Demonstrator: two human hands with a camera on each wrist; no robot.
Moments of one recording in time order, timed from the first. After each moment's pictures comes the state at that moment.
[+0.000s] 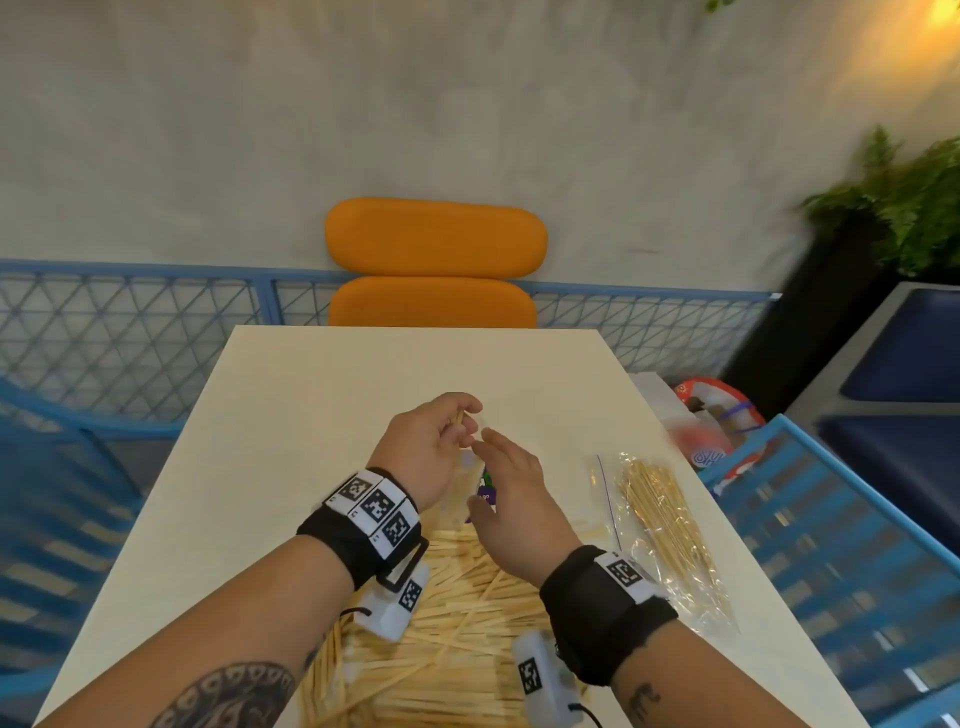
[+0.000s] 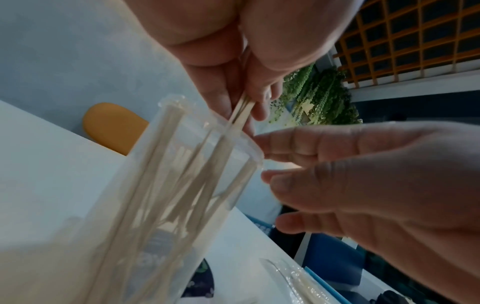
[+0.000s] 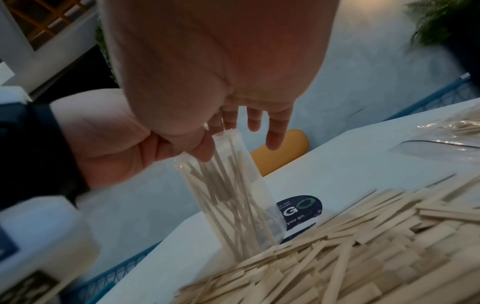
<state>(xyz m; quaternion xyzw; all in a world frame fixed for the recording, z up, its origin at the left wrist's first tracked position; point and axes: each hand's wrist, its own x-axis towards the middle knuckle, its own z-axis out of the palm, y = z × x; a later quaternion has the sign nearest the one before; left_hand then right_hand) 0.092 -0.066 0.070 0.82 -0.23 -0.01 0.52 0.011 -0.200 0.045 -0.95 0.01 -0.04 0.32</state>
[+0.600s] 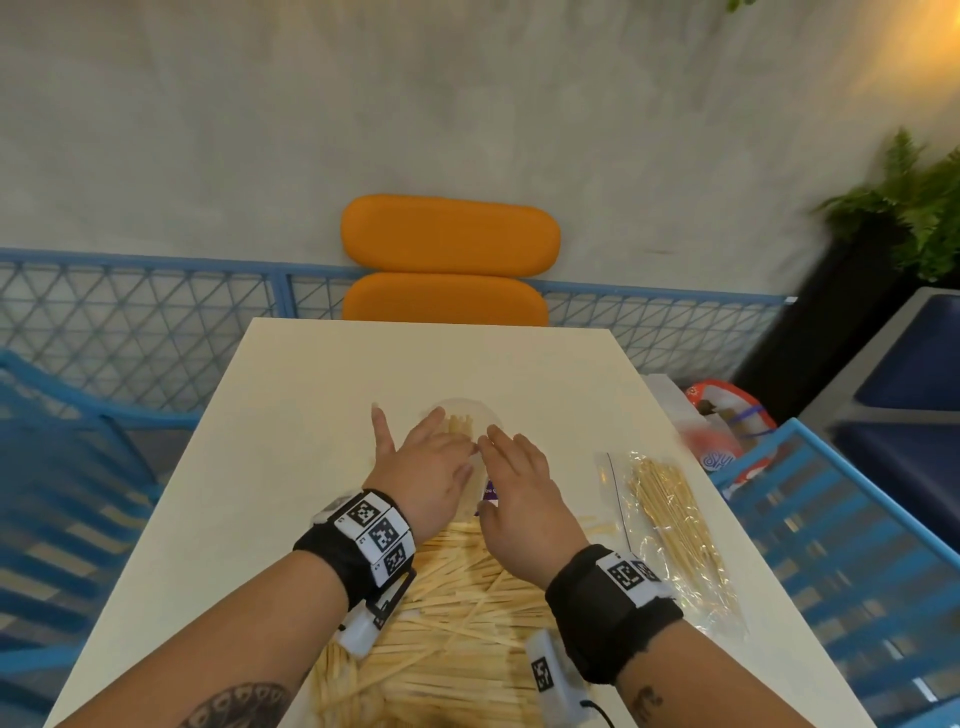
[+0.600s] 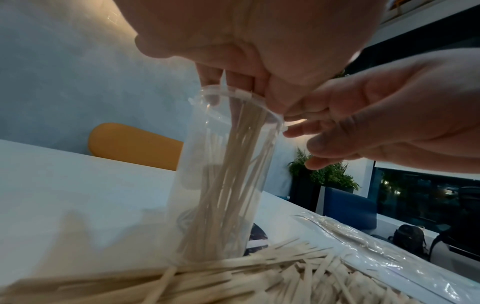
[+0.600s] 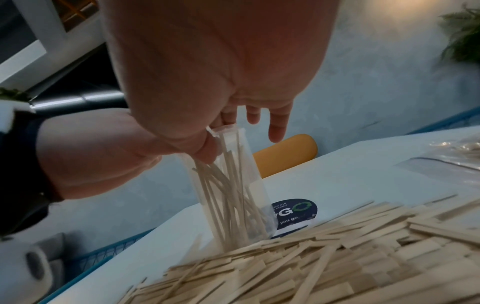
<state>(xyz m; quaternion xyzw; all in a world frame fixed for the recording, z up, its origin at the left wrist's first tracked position) 0.082 -0.047 0.043 0.94 -0.31 -0.02 0.12 0.007 -0.196 0.036 -0.98 -0.02 -0.03 0.19</state>
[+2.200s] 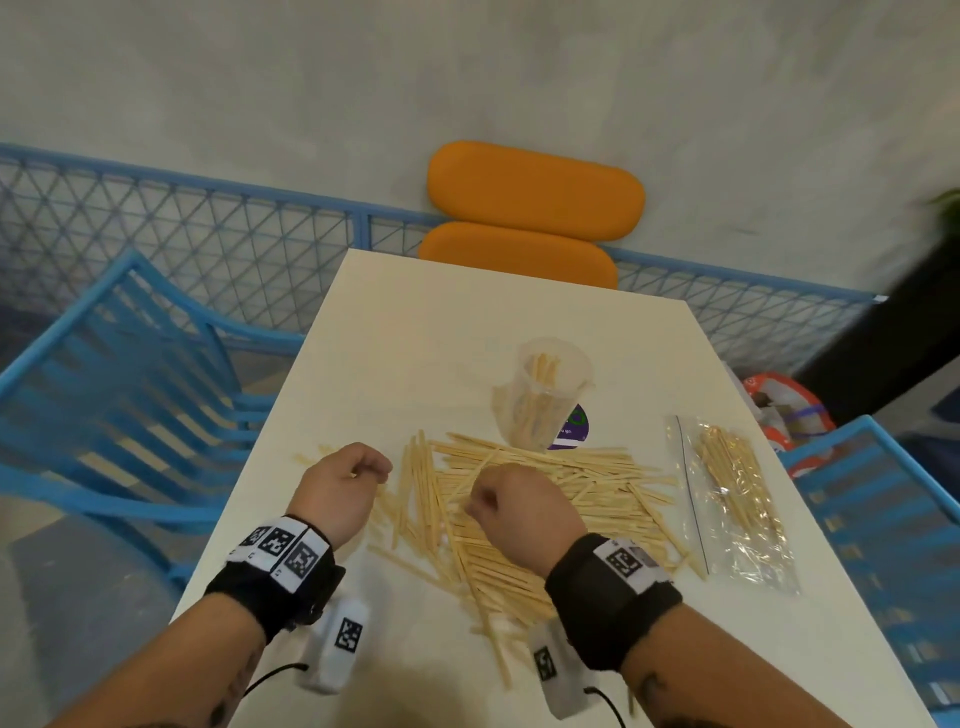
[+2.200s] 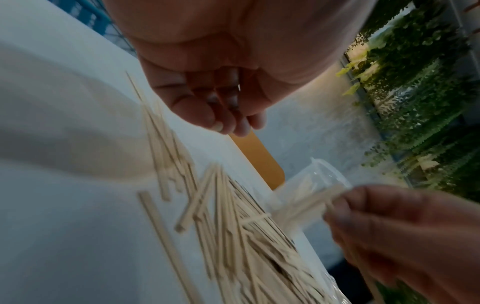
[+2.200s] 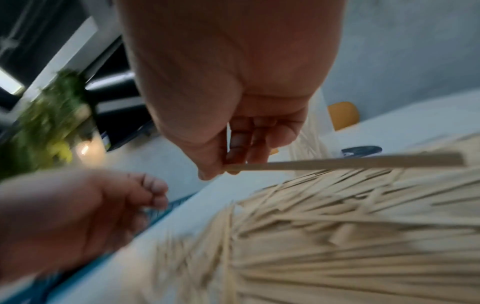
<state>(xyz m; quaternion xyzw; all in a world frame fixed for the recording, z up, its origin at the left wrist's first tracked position) 0.001 0.125 -0.012 0.85 0.06 -0.10 0.52 -0.040 -0.093 0.024 -0.97 -0.06 0.07 0.21</state>
